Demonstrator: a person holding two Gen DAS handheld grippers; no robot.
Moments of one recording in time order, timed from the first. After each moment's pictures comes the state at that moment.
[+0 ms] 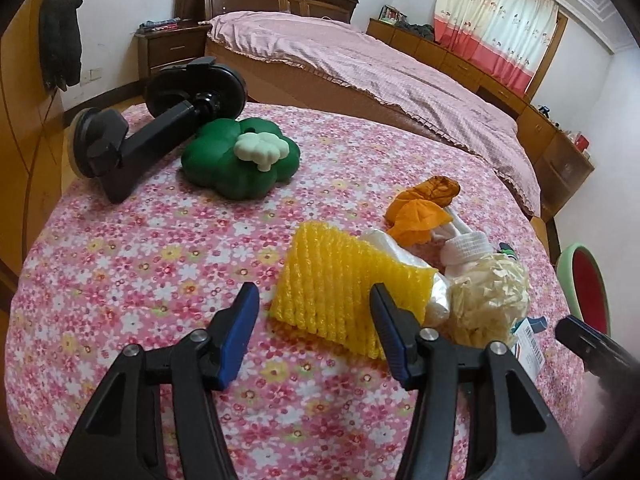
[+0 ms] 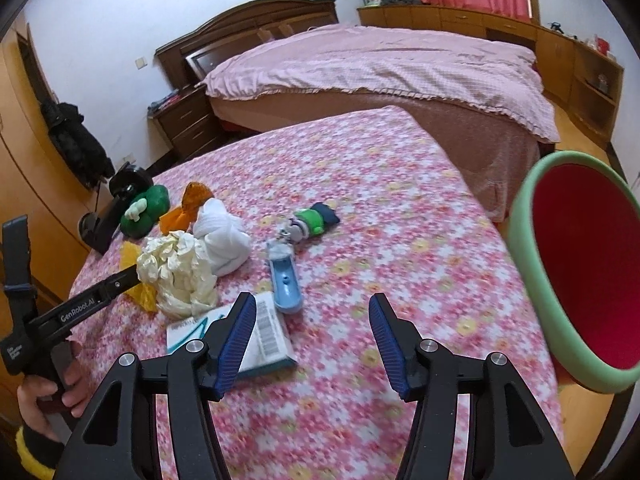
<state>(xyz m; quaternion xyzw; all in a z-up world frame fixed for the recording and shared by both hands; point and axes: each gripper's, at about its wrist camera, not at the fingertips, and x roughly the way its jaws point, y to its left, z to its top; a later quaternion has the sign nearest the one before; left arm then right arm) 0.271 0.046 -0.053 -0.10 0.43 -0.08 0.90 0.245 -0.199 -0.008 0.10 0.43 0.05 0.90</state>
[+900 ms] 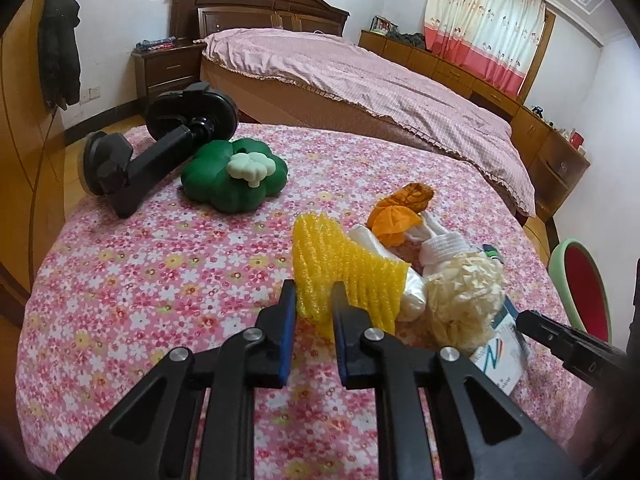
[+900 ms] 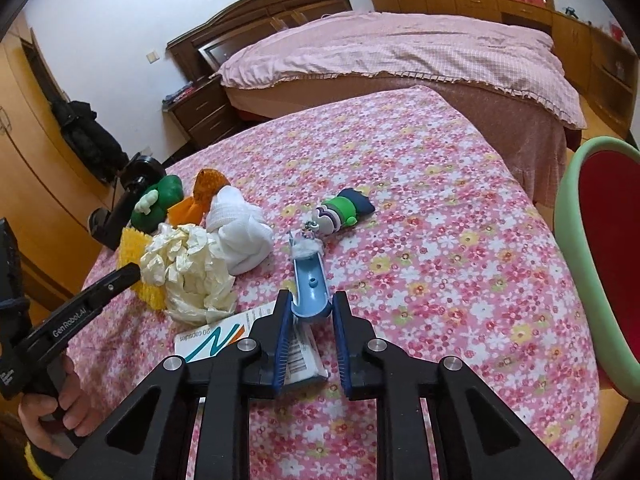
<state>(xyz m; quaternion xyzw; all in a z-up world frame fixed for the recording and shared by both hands) 0.250 0.040 -0.036 -0.09 0.40 -0.08 0.91 0.255 -0.194 -0.022 0.12 0.44 0.08 0.89</state>
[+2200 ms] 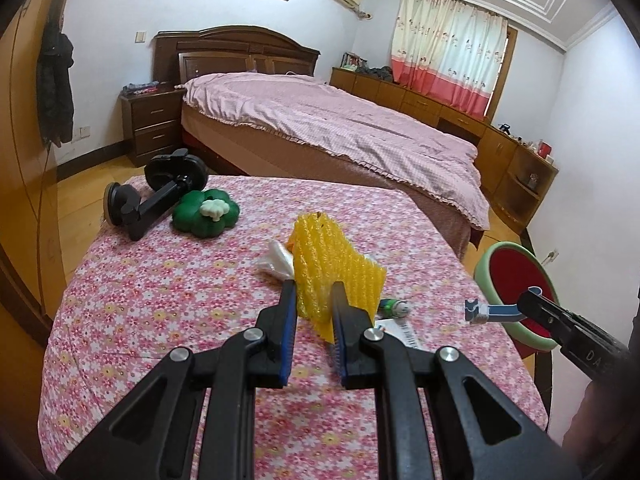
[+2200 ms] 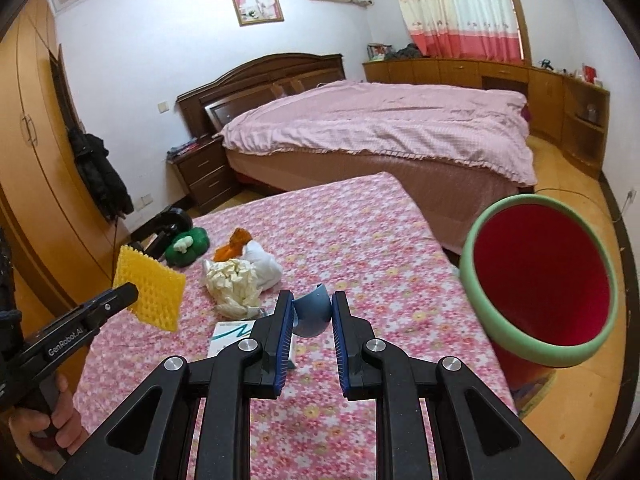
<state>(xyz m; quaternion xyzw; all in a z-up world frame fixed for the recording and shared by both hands) 0.150 0.005 0.040 -0.08 0.32 -0.12 0.94 0.144 -0.212 0.063 0.09 0.32 0.03 0.94</state>
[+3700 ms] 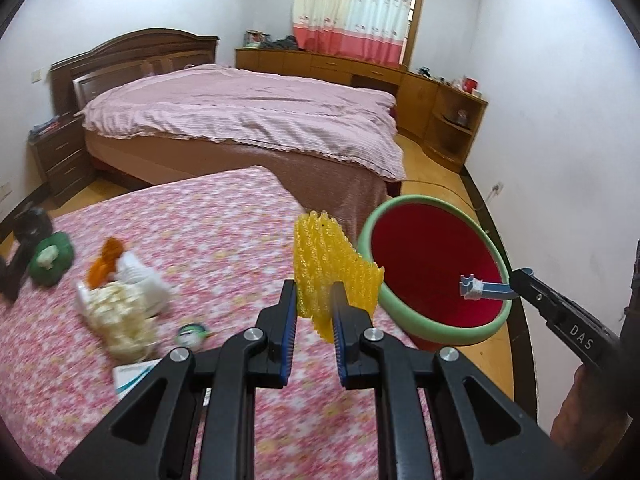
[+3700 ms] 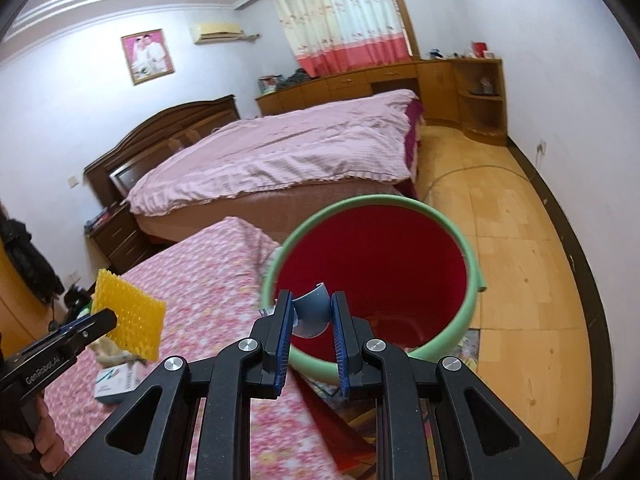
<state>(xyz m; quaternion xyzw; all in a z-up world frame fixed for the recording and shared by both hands) 0.170 -0.190 0.041 0.01 0.35 -0.26 0.90 0.100 -0.375 0.050 0.18 0.28 -0.14 0.93</state>
